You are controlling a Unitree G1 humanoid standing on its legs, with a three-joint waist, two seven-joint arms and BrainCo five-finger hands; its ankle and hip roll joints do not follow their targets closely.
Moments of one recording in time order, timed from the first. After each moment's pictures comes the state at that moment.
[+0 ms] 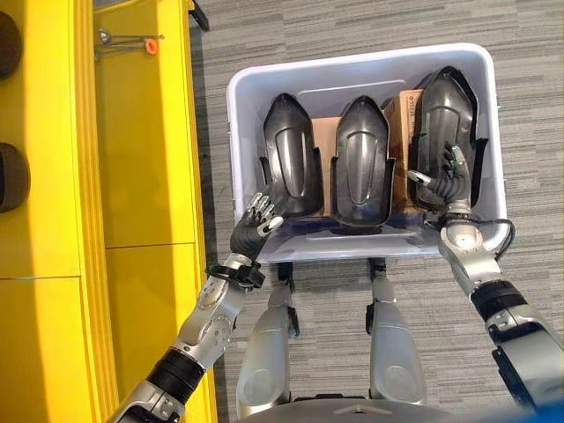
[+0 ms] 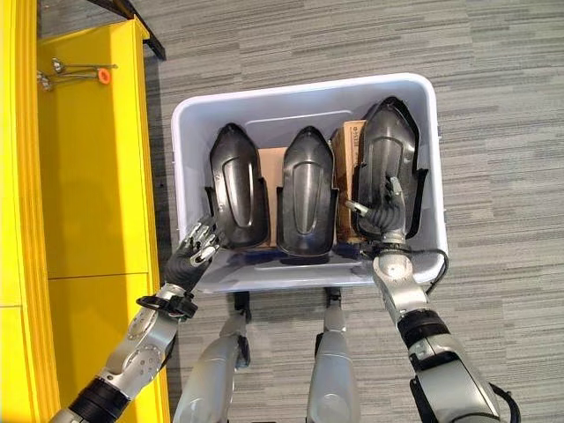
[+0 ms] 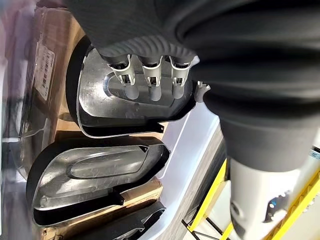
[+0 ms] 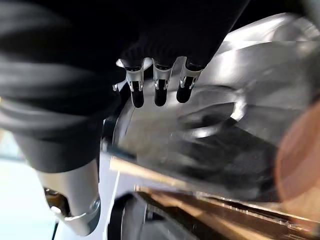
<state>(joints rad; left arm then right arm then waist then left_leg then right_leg) -0.10 0.41 -0.40 0.10 -0.90 -0.29 -0.04 -0.56 -0.52 0.30 0.64 0.27 -0.26 -0.43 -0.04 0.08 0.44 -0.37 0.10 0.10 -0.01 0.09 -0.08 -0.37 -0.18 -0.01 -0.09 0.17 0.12</state>
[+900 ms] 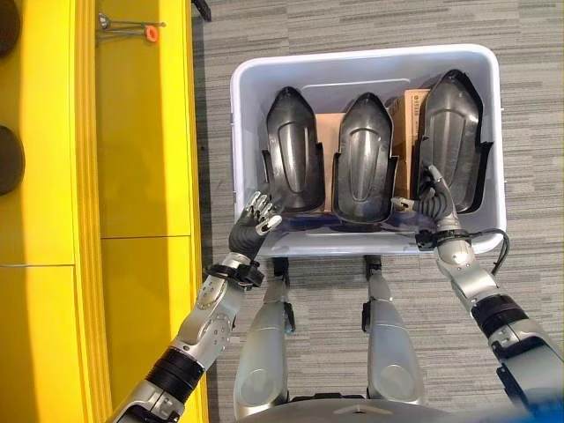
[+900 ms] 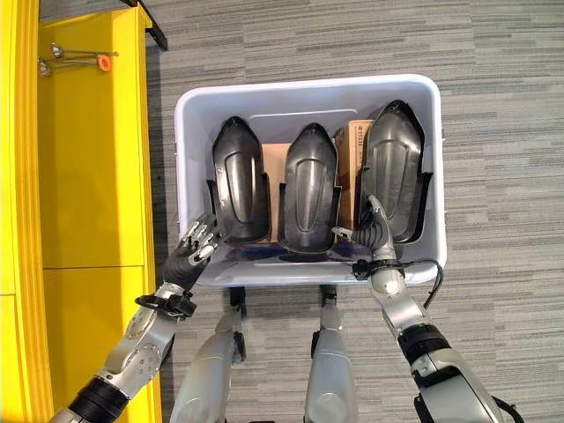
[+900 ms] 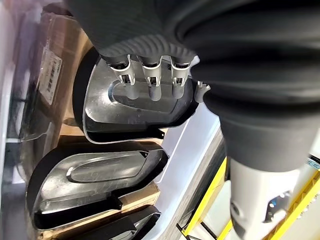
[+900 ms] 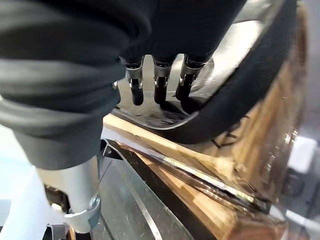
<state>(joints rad) -0.10 0.41 -0.39 0.10 -0.89 -0.30 -0.03 -0.40 -0.51 0.32 0.54 0.14 -0.23 -0.37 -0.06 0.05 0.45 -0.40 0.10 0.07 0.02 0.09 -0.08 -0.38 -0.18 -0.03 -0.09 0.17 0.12</state>
